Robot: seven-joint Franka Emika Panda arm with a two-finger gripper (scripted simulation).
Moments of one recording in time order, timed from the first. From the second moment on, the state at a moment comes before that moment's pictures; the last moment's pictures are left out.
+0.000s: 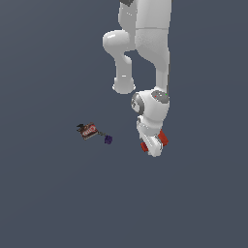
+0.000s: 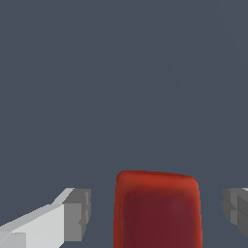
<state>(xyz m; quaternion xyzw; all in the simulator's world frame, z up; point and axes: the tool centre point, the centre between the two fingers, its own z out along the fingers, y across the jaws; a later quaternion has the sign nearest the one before) -0.015 0.110 0.028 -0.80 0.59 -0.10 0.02</state>
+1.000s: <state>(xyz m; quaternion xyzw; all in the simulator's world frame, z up) -0.011 0.102 0.036 -0.80 0.59 -0.10 0.02</state>
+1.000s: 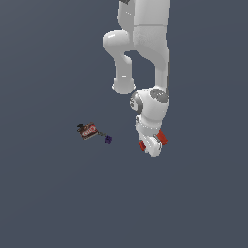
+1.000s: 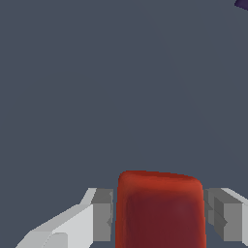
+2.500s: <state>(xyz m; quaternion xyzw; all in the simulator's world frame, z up) 0.094 -0.060 0.286 -0.80 0.59 -0.10 0.02</state>
